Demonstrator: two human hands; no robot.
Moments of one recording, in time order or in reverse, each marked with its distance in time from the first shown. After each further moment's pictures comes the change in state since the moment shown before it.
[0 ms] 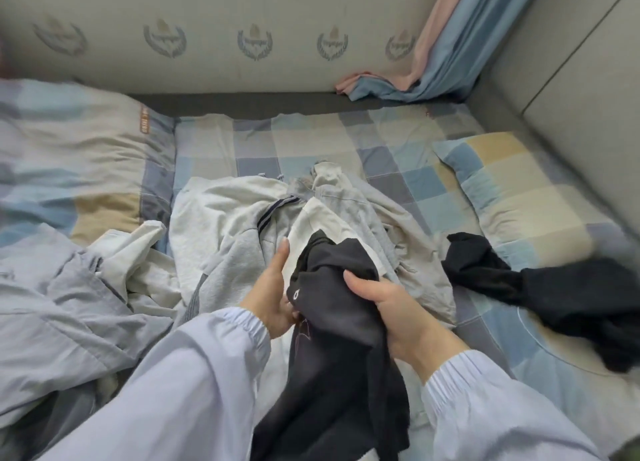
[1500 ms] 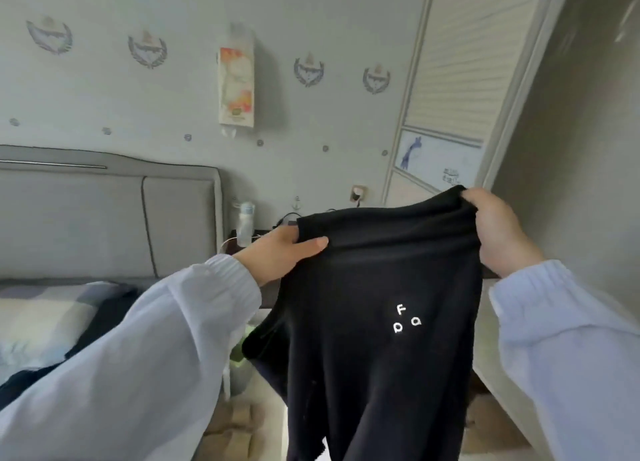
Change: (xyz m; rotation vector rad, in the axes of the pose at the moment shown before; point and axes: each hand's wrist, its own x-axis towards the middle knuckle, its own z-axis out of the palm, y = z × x) left_hand -0.655 -0.412 0.334 1.457 -1.629 0.548; right_hand -0.961 0.207 0.096 0.228 1.976 -0.918
